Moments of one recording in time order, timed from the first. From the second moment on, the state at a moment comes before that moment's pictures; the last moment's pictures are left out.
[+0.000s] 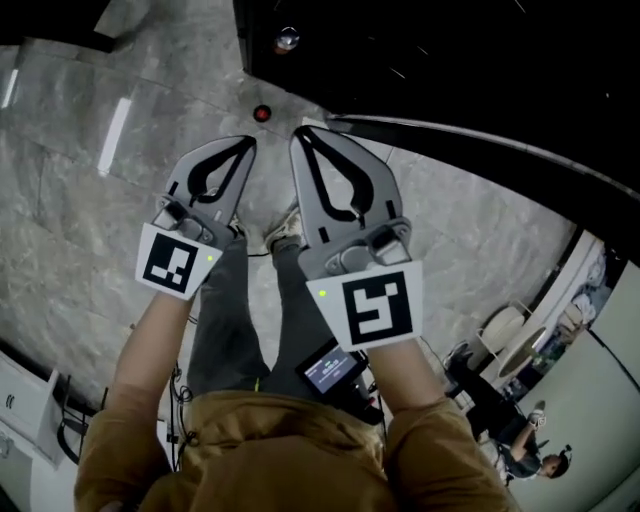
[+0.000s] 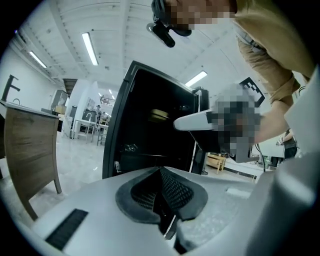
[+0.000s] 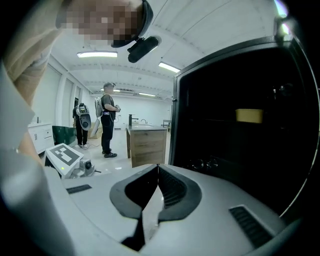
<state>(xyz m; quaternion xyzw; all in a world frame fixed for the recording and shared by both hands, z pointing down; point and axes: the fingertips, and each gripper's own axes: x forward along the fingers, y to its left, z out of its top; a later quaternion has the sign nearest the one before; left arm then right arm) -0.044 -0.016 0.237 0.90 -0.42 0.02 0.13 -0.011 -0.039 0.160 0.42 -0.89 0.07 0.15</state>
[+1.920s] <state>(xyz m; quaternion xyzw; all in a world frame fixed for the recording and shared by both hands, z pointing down) 0.029 0.057 -0.083 0.94 -0.35 0.00 0.02 0.130 0.040 -0.122 0.53 -0.85 0.01 0.01</state>
